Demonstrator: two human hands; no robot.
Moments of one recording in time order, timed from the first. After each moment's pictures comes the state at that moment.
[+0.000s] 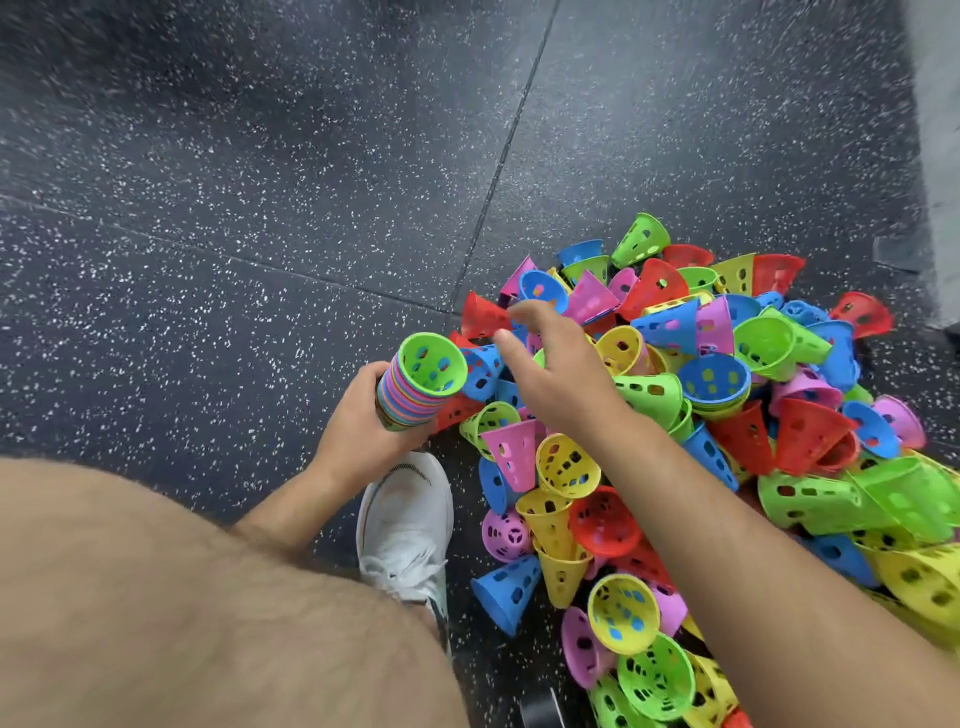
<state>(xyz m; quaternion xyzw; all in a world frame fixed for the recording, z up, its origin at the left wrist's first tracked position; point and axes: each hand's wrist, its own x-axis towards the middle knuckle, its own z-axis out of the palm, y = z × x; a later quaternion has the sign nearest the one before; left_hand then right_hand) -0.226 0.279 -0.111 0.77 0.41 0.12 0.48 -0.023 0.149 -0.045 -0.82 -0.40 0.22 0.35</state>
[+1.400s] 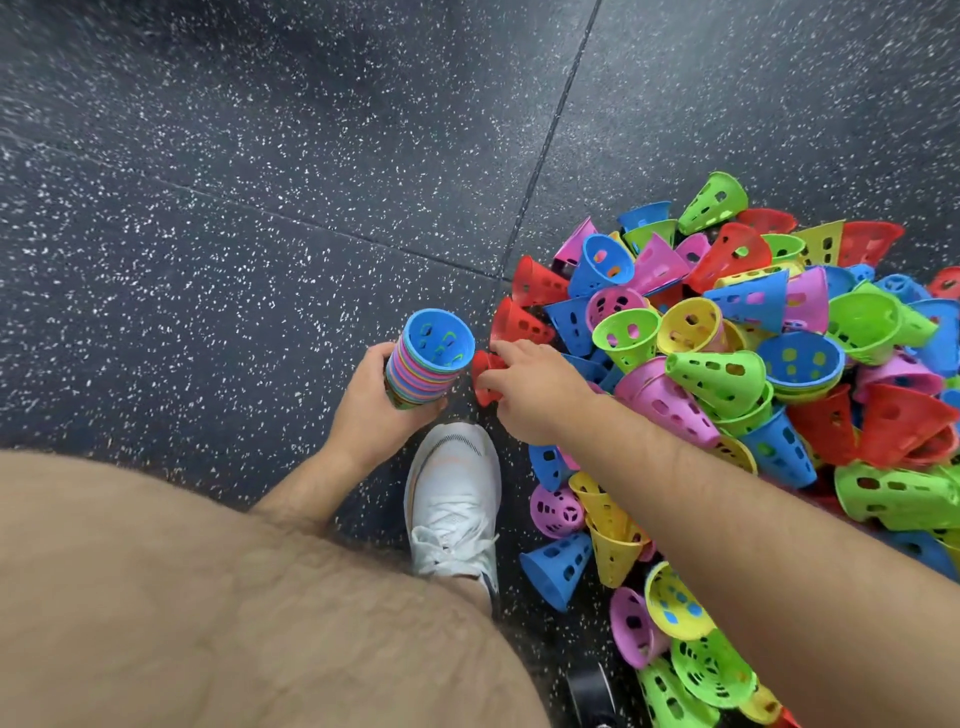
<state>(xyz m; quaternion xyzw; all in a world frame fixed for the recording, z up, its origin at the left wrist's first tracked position) -0.268 0.306 -0.135 0.76 0.46 0.11 0.45 -0.074 0.192 -0.111 -0.74 -0.65 0.20 -0.03</state>
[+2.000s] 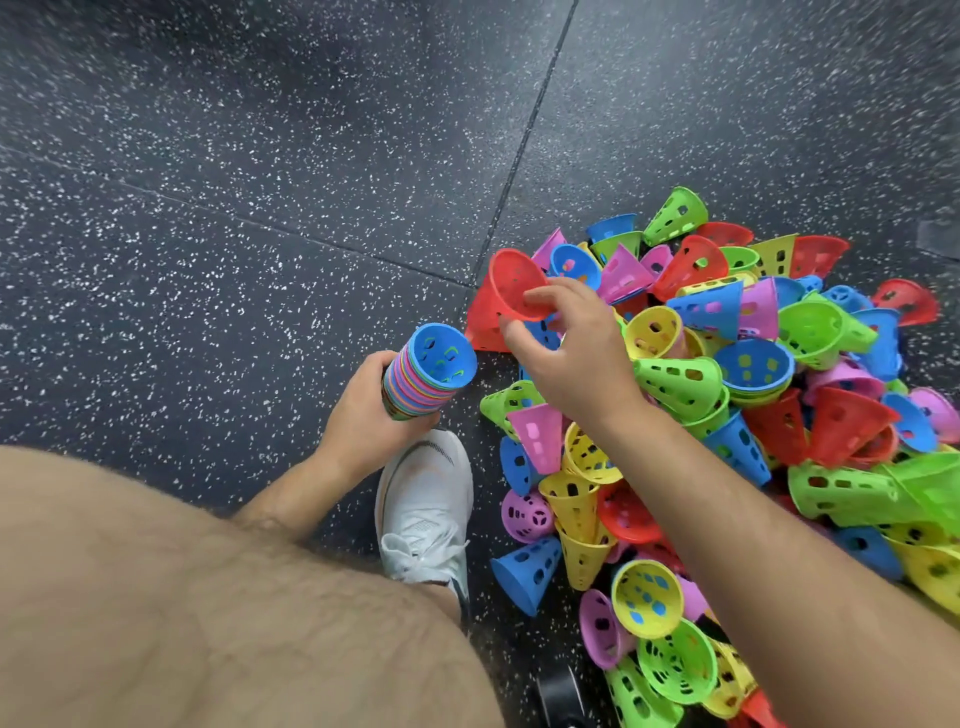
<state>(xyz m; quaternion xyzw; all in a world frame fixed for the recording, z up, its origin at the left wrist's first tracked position) -0.254 0.291 -0.129 0.77 0.43 0.10 0.46 -0.045 0.168 -0.048 -0.82 -0.38 0.13 0.41</state>
